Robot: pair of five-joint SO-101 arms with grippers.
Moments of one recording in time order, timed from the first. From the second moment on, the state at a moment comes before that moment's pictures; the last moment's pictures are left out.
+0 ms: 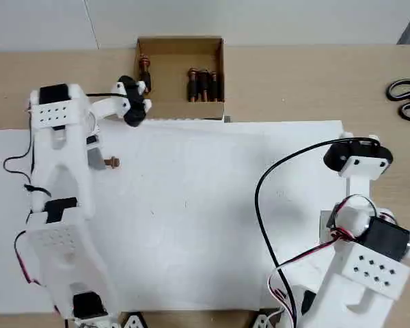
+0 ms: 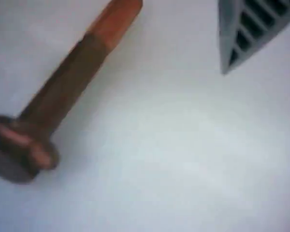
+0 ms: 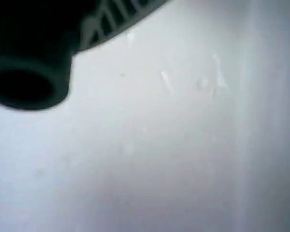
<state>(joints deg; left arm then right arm) -13.5 33.5 -27.9 85.2 -75.0 23.3 -52.7 40.2 89.3 20.8</state>
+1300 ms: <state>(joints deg) -9.3 47.7 -51.8 98.4 -75.2 23.3 -52.7 40.2 89.3 20.8</state>
